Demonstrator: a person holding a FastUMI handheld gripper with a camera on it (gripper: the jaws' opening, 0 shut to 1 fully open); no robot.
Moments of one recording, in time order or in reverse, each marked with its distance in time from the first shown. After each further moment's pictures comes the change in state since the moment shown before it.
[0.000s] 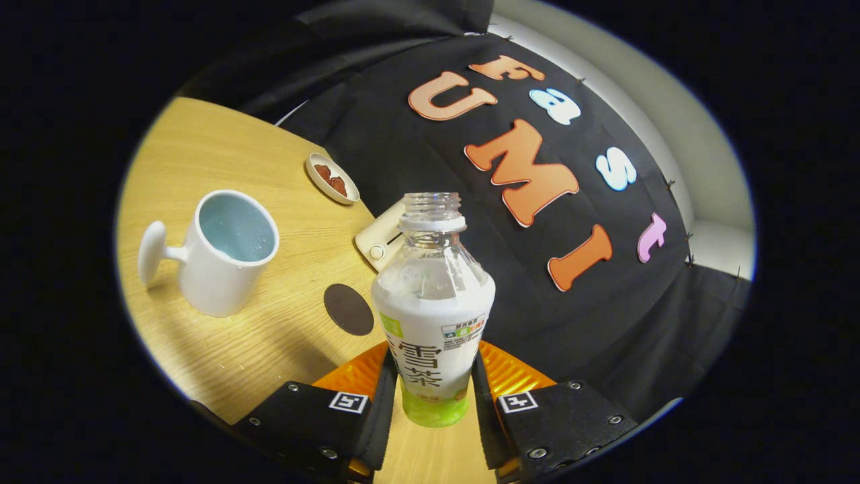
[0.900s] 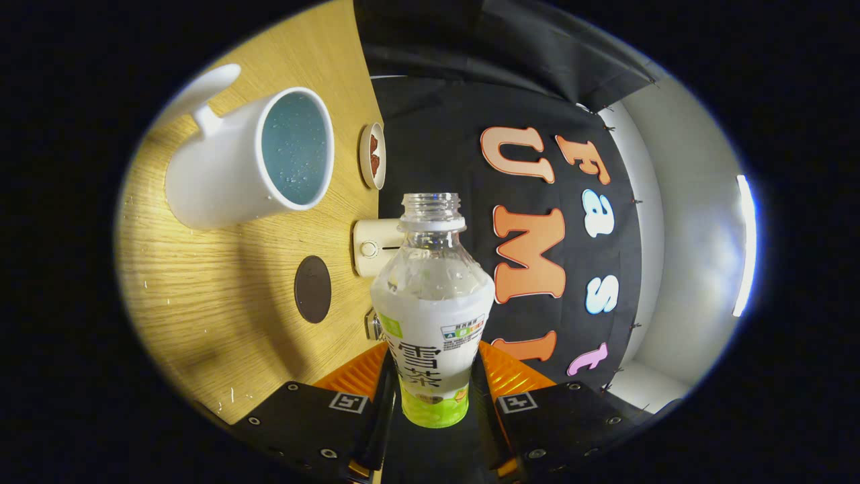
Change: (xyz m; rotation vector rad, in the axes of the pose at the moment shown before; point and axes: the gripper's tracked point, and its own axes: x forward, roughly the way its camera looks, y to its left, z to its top) arm 0.007 -0.001 0.024 -0.581 -0.155 -0.157
